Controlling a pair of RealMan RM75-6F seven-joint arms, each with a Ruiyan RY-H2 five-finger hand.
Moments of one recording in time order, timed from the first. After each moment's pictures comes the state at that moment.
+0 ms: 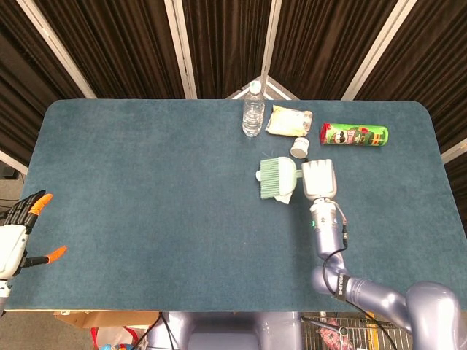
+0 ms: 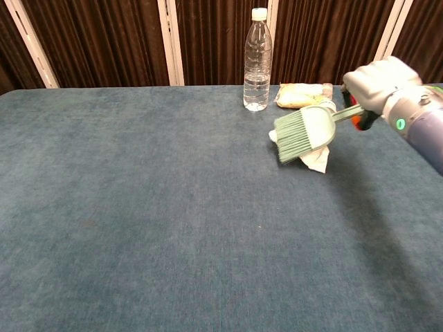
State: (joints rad) left arm -0.14 -1.10 -0.04 -1.62 1.53 1.45 -0.24; right arm 0.80 -1.73 0.29 -1.14 -0.84 1.17 -0.99
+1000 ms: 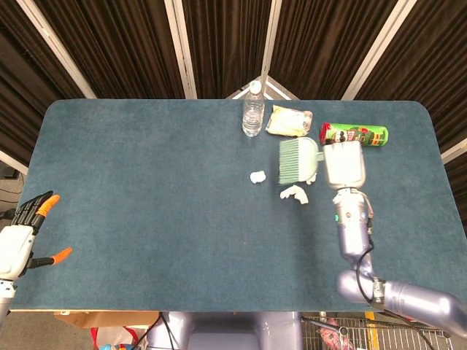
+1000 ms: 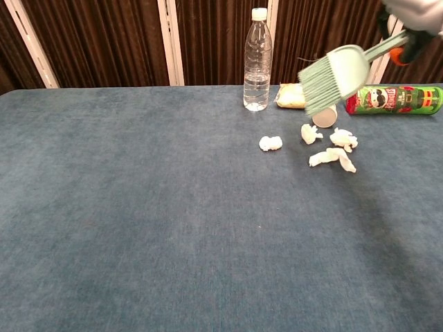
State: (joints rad) left arm -0.15 -1.10 -0.03 -1.63 1.55 1.44 -0.22; right arm 0.81 -1.44 0.36 -1.63 -0.73 1.32 -1.20
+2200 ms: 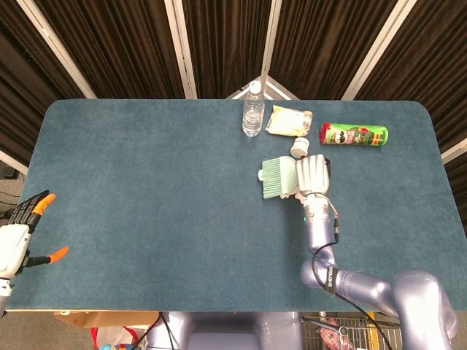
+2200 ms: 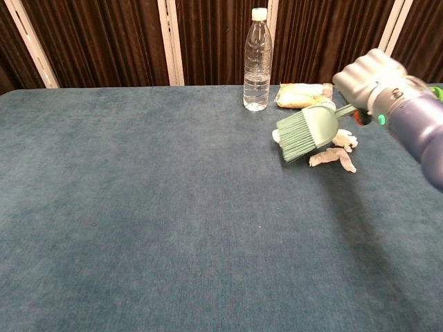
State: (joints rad) left arm -0.15 -1.08 -0.03 -1.63 1.53 1.42 -0.26; right arm 0.93 -1.73 0.24 -1.18 -0.63 1.24 -1.27
